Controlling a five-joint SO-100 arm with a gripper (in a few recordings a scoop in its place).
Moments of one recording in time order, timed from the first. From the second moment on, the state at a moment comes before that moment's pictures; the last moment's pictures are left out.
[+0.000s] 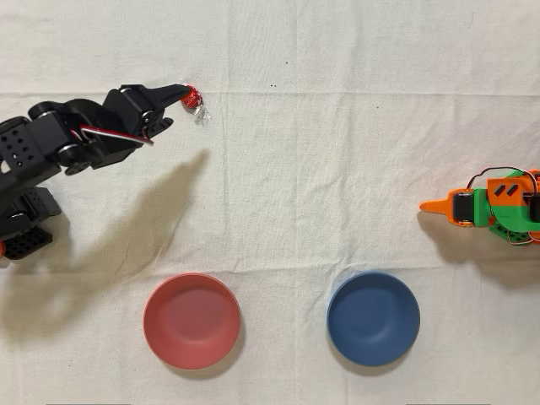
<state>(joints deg) -27.8 107.2 108.7 51.2 -14.8</state>
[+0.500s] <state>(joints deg) -31.1 98.4 114.2 41.0 -13.1</state>
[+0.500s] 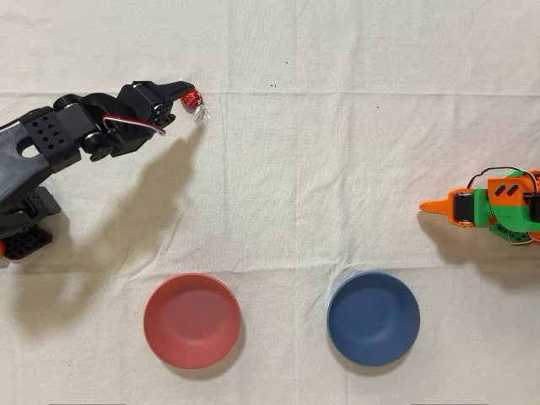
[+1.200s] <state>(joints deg) -33.8 86.2 115.7 29.5 -11.7</state>
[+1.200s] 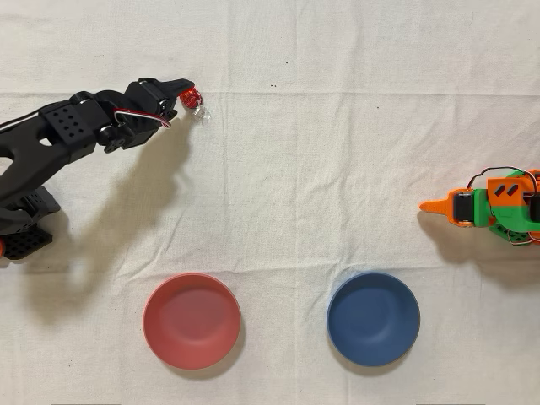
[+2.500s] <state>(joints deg) -34.5 79.2 111.0 28.7 -11.7</state>
